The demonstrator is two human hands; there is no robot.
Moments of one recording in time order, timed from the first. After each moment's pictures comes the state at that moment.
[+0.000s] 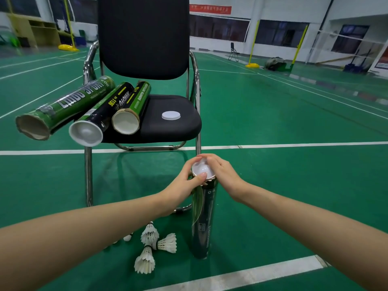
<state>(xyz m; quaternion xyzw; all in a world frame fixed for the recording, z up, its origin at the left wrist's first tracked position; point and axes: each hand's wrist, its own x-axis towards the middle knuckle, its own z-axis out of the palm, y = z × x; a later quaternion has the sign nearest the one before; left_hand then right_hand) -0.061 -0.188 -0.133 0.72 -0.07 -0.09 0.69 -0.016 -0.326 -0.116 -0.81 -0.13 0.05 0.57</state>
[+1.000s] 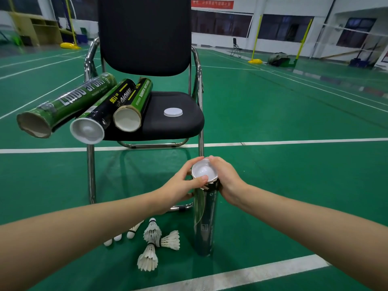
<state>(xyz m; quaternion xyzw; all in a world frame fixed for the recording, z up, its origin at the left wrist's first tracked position) -0.069 -0.174 -0.126 0.72 -0.07 -0.14 0.68 -0.033 -0.308 -0.115 -0.69 0.04 0.10 0.72</state>
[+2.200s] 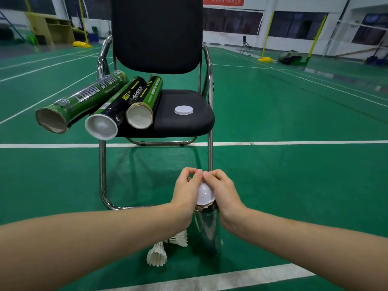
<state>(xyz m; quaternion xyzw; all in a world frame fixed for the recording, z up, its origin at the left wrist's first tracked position) -0.091 -0.196 -0.131 0.64 0.15 0.02 0.75 -0.089 -0.281 -0.118 -0.66 0.04 0.10 0.74</state>
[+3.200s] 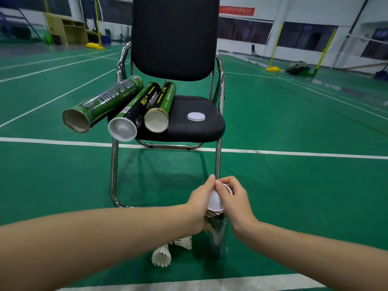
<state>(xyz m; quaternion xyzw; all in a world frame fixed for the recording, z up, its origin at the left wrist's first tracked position) -0.106 -0.191 -0.123 0.56 0.19 -0.18 0.79 -0.099 -0.276 -0.122 -0.75 0.00 0.00 0.66</state>
